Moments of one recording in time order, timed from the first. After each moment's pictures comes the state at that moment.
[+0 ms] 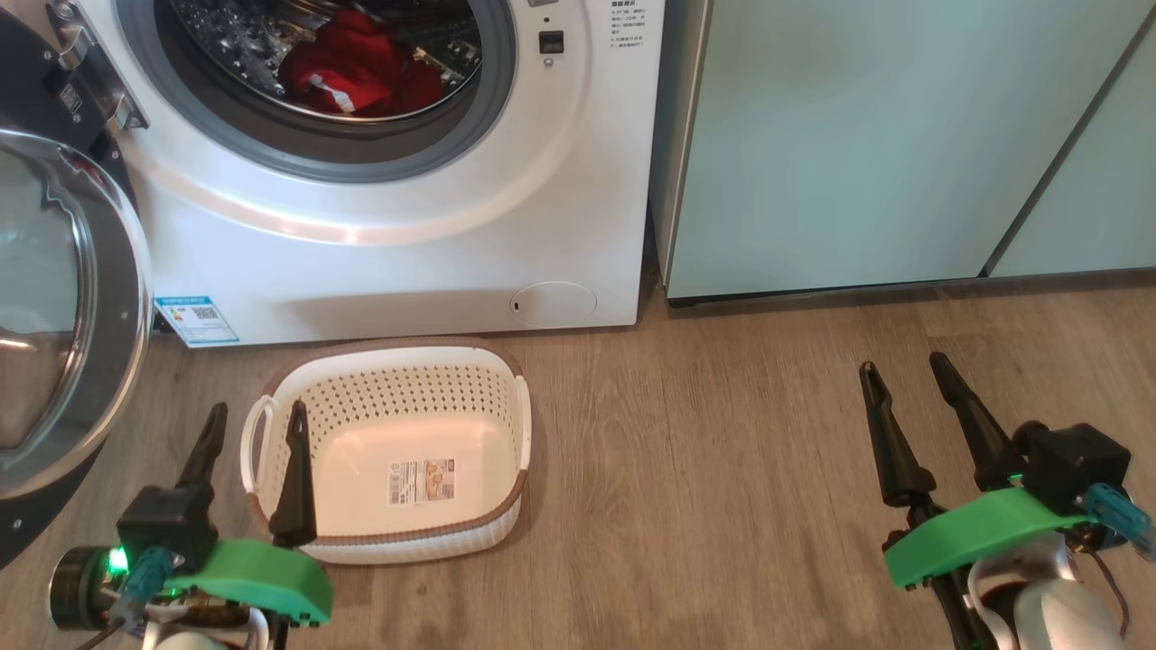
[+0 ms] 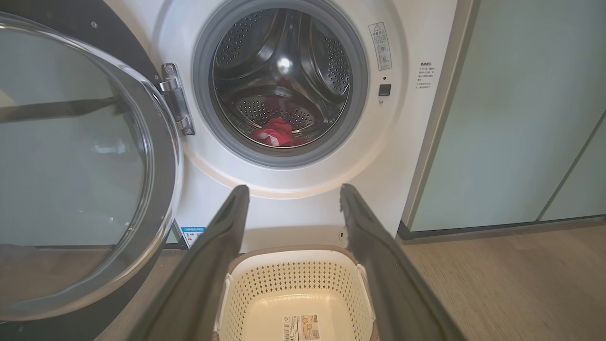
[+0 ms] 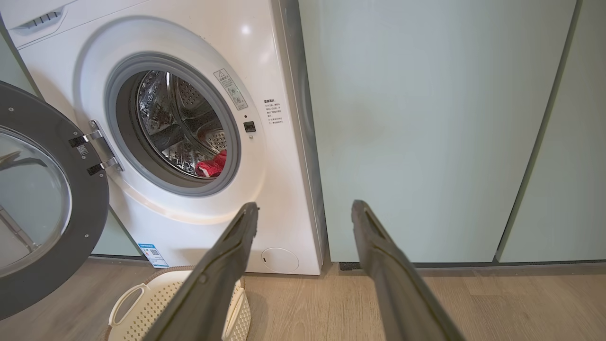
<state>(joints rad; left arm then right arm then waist) 0.02 0.38 -0.32 -0.01 -0.43 0.31 -0.24 0.03 -0.05 -0.01 0.00 0.24 0.13 -0.08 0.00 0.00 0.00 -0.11</state>
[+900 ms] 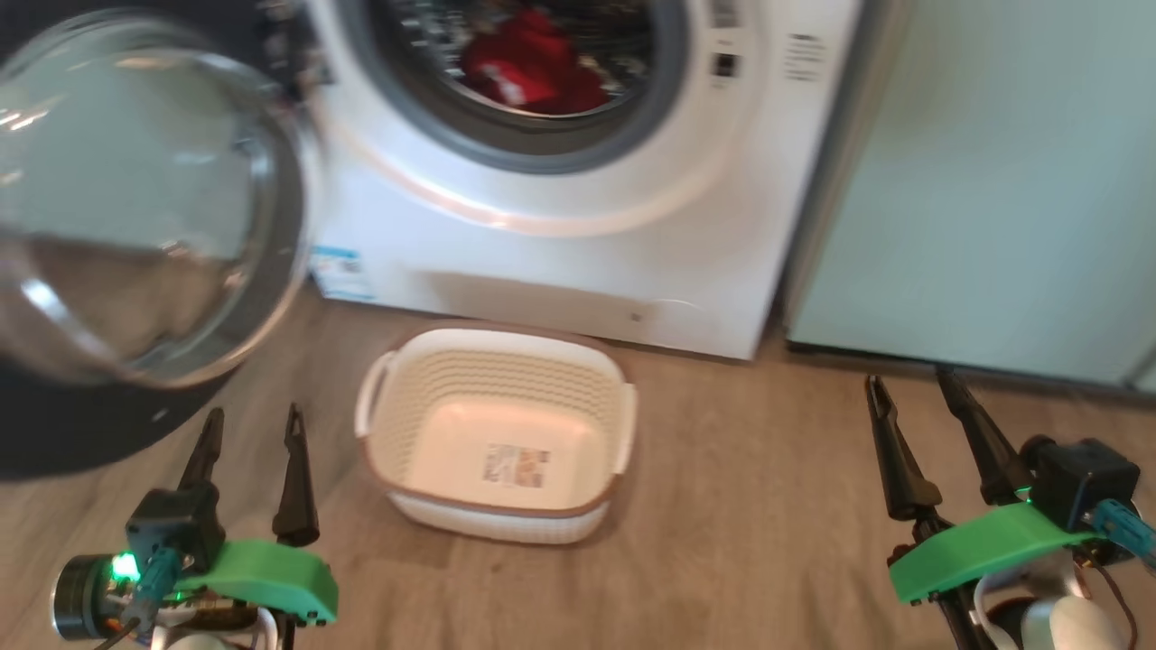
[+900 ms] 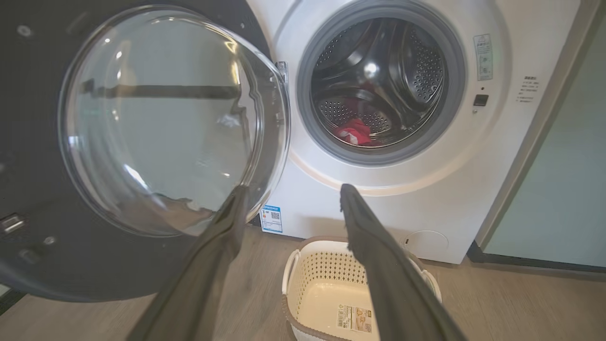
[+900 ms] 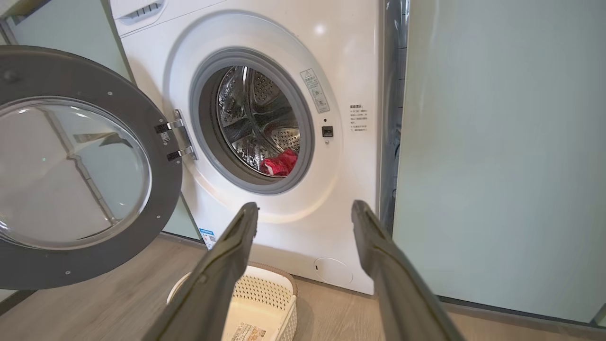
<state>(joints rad) 0.02 0.37 -0.33 -0.01 -0.42 0.37 -0.23 0.07 -0.05 -0.02 -0.04 0.24 0.13 -0.06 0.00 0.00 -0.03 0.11</state>
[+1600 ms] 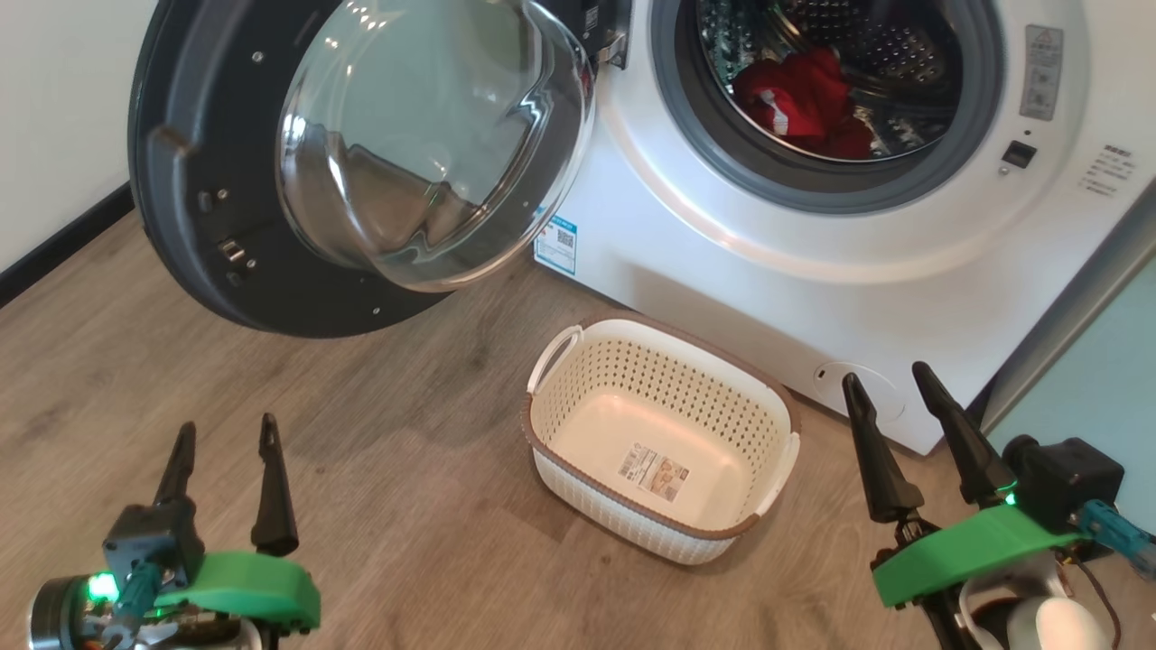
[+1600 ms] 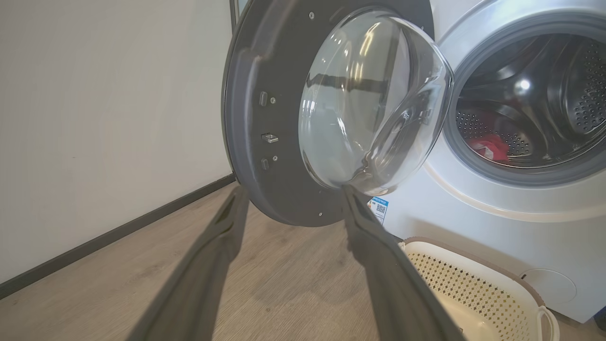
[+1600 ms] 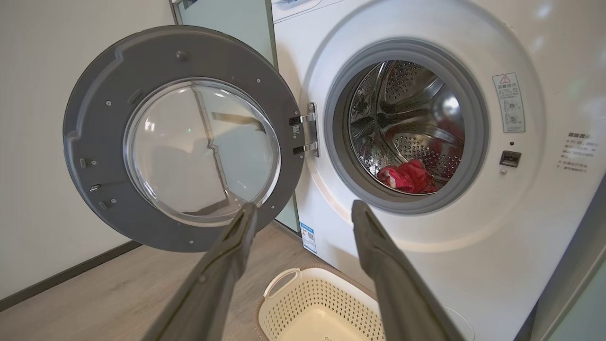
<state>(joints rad) 0.06 0.38 -0.30 -0.03 -0.42 0.41 -0.24 0.08 -0.04 0.02 -0.07 0.26 0.13 -0.06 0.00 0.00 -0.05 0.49</state>
